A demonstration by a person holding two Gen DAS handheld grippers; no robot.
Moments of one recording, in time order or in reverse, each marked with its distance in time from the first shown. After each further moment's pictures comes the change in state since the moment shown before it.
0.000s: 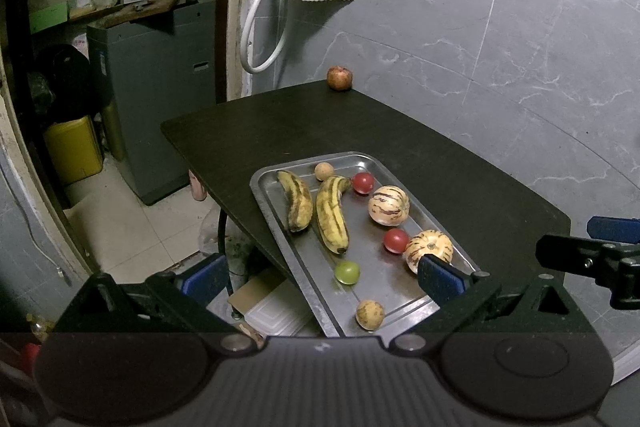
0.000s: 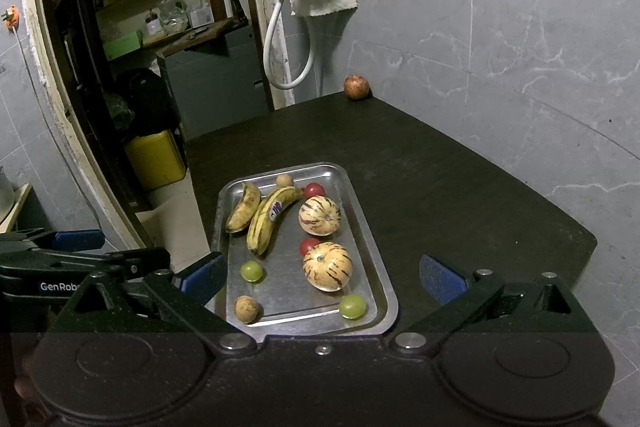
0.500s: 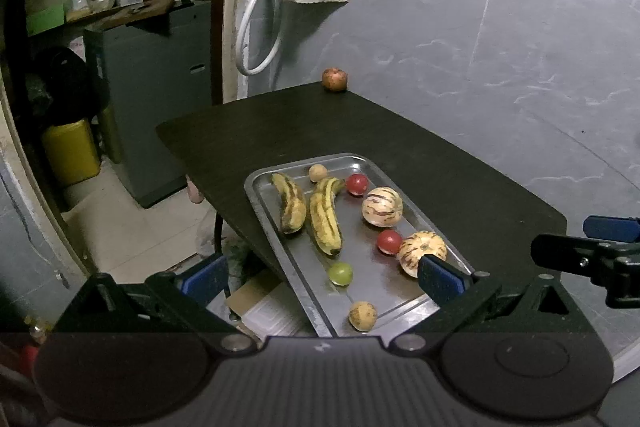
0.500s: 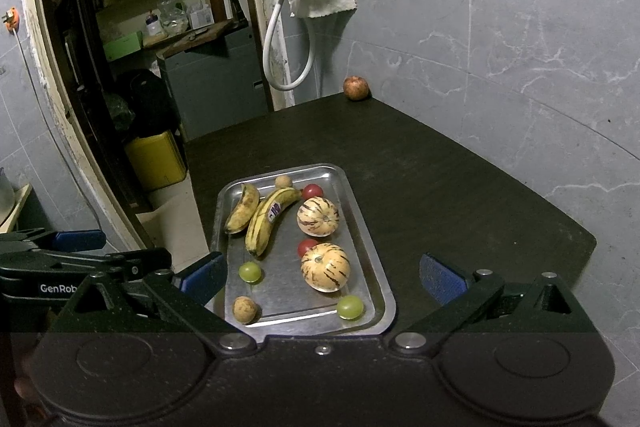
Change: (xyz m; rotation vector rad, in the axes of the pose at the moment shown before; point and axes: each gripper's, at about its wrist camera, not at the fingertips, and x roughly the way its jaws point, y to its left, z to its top) left arm 0.002 -0.007 0.001 0.005 -0.007 -0.010; right arm 0.000 -0.001 0.001 0.001 0.000 0.000
